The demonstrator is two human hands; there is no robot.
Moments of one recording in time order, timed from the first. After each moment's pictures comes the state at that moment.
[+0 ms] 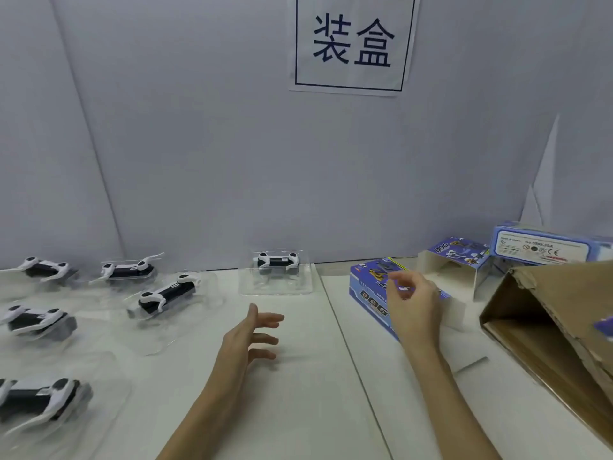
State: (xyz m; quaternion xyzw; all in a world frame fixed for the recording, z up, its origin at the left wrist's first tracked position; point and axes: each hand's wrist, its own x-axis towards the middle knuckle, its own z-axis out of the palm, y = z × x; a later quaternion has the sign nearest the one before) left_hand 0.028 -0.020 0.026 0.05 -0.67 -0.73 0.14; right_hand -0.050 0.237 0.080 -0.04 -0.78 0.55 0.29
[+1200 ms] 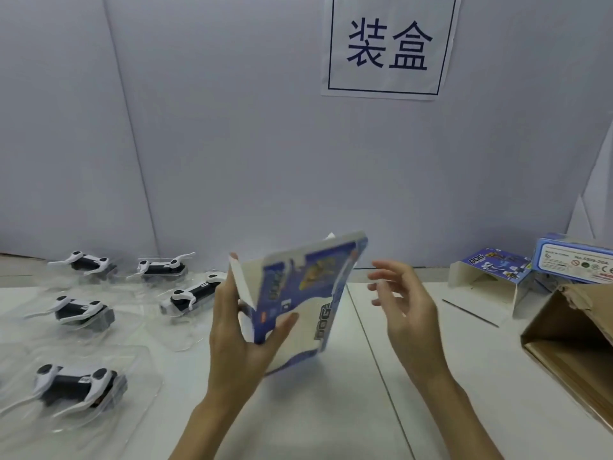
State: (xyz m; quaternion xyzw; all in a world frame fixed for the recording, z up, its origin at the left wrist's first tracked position) left_hand 0.052 -0.033 0.061 -0.08 -0.73 -0.46 0.49; right_hand -0.016 0.194 0.093 0.24 -0.69 0.63 0.26
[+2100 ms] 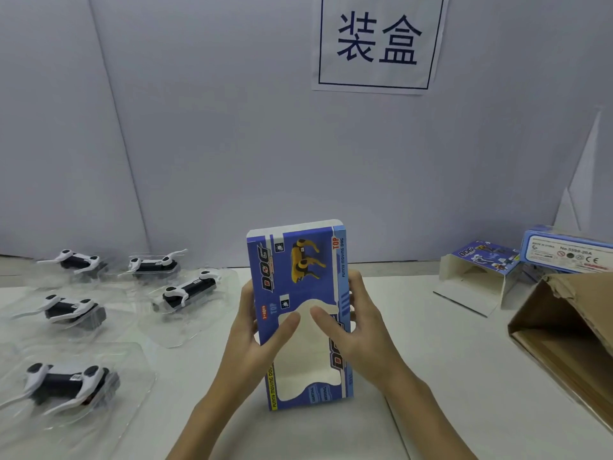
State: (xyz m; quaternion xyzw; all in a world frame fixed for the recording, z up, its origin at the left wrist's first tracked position) left_hand 0.057 -0.013 0.060 -0.06 -0.72 -0.62 0.30; right_hand 0.003 0.161 0.079 0.30 -0.73 0.61 0.07
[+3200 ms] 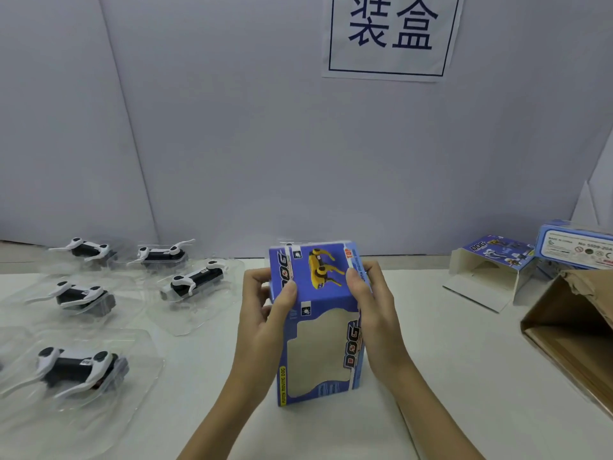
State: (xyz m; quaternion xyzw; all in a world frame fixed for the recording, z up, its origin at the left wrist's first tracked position) left_hand 0.067 0.011 0.082 -0.04 -0.61 -0.73 0.30; right_hand 0.007 0.153 0.088 0.24 -0.58 0.78 0.02
